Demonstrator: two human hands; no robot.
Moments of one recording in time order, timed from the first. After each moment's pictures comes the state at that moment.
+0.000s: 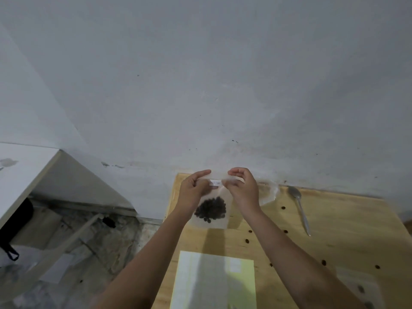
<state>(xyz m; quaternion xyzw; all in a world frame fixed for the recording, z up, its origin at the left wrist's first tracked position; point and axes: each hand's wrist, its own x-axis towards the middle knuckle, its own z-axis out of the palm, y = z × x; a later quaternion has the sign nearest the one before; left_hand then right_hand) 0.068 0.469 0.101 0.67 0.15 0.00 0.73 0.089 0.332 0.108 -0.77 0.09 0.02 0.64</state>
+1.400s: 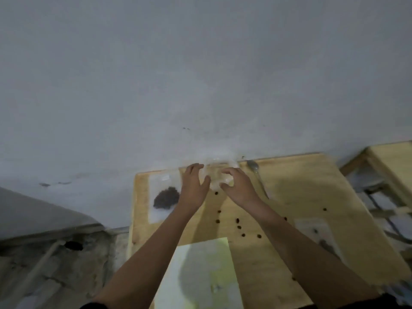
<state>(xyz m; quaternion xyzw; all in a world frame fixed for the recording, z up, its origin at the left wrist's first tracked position) 0.084 0.378 0.073 0.88 -0.06 -0.02 0.46 0.061 0.236 0.098 -0.92 0.06 0.06 0.38</state>
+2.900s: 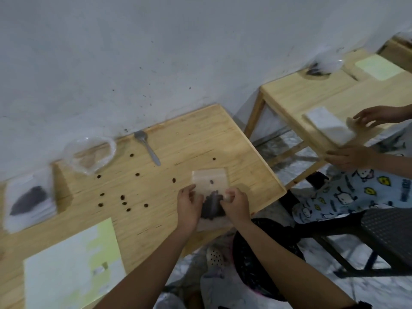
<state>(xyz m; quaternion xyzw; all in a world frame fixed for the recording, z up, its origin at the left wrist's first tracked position) -0.096 0.095 -0.003 0.83 0.01 -0.18 0.53 -0.149 -0.028 0.009 -0.79 0.40 0.05 0.46</state>
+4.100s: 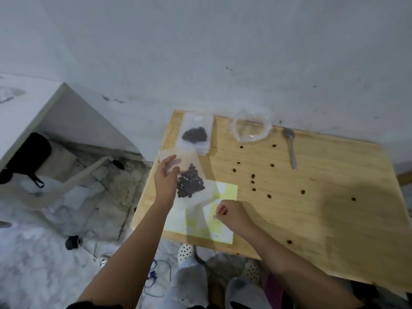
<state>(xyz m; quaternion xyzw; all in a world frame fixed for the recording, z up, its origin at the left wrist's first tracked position) -0.084 0.448 0.032 0.66 0.31 0.11 0.68 -0.092 0.254 -0.010 -0.88 -0.05 0.32 0.35</state>
